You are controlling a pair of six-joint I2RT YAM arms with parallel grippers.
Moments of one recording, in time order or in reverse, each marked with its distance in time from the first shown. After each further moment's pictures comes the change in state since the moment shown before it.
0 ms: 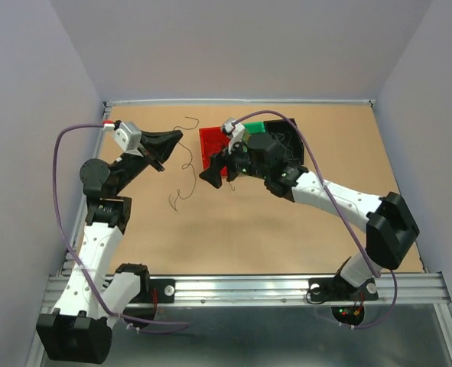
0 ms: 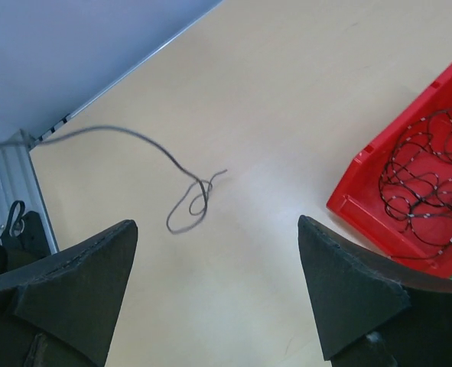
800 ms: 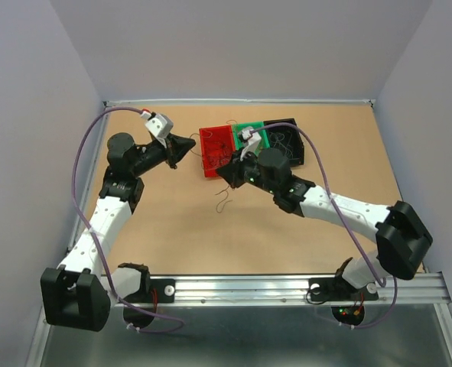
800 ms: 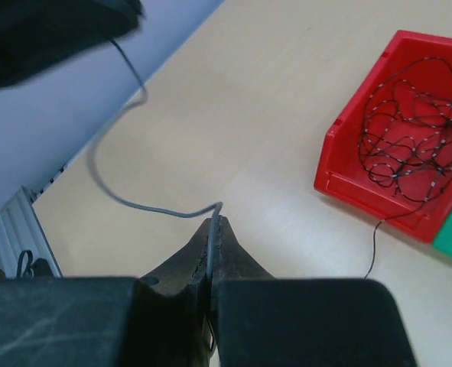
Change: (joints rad) left arm -0.084 0.214 0.061 -0.207 0.020 0.201; right arm 0.038 -0.060 -0.199 0.212 0.148 0.148
